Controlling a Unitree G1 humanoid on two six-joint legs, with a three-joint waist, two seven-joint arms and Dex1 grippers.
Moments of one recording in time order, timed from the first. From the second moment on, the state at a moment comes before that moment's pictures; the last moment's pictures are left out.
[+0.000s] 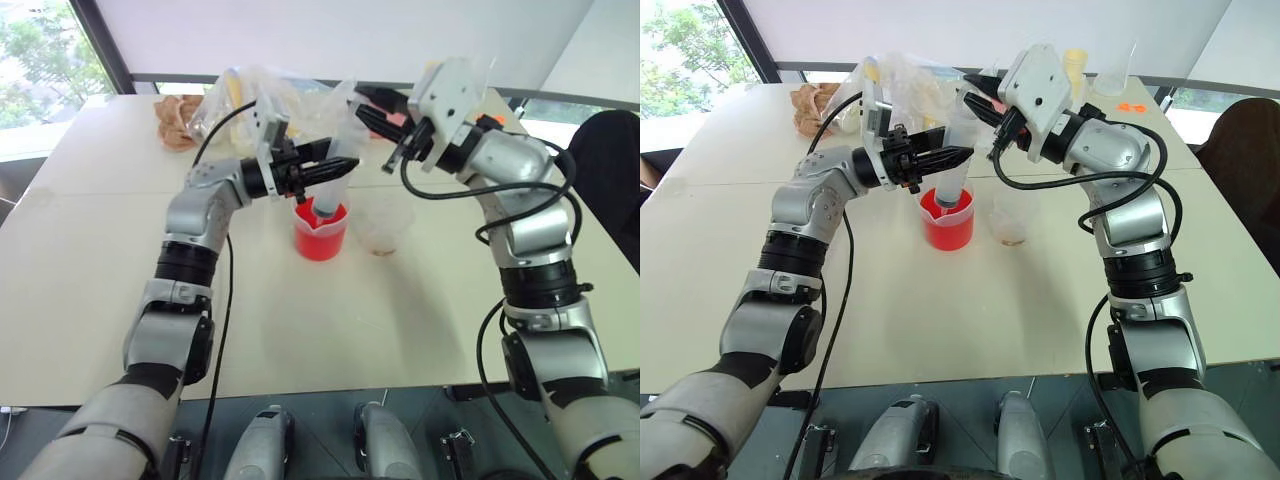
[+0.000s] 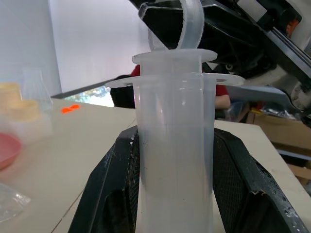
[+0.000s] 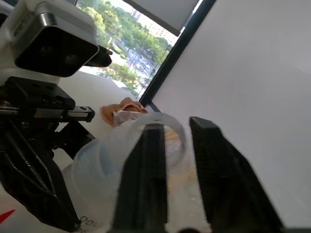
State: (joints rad) left arm -1.01 0.27 0.02 0.51 -0.41 0.27 -1.14; right arm -0.91 -0.49 0.07 0.05 0.16 0.12 0.73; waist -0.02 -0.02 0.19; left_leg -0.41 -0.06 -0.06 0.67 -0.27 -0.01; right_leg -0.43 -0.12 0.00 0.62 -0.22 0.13
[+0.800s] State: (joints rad) left arm -0.99 0.23 0.01 0.58 -0.37 0.11 -1.11; right arm -0.94 -0.51 0.07 0.07 0.14 0.14 0.72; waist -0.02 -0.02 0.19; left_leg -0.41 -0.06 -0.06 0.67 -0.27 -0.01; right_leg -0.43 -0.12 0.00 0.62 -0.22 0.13
